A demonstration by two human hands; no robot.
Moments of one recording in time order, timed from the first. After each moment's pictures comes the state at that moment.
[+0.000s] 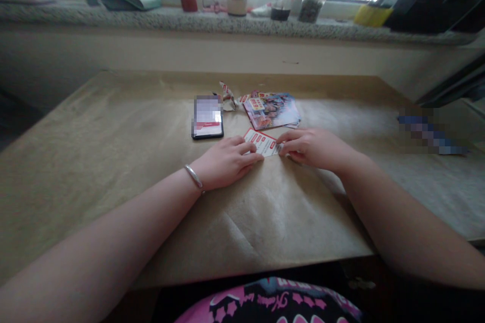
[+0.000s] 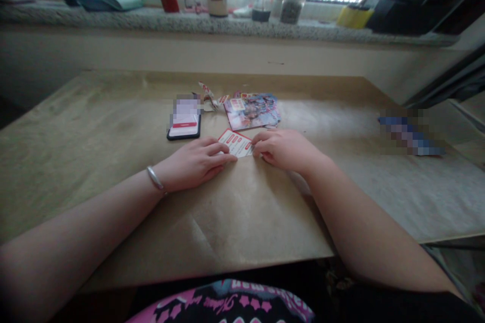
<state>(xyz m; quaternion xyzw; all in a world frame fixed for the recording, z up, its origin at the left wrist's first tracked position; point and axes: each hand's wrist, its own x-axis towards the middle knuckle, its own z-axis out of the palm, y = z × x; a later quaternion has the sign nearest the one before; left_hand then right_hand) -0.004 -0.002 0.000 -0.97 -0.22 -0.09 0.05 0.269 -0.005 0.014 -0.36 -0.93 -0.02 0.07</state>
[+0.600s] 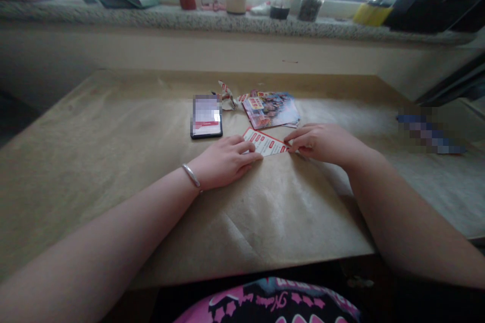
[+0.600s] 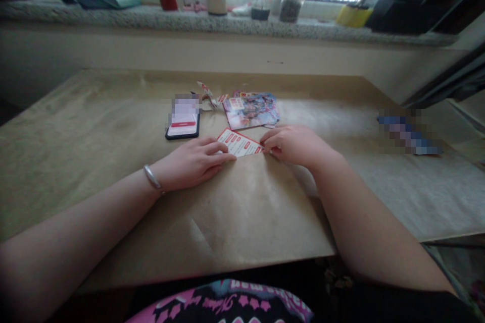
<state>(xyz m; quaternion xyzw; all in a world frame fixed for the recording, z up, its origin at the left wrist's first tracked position) -0.005 0.000 -0.003 -0.97 -0.21 -0.11 0.05 0.285 0.000 0.021 -0.40 -0.92 -0.01 0.03</state>
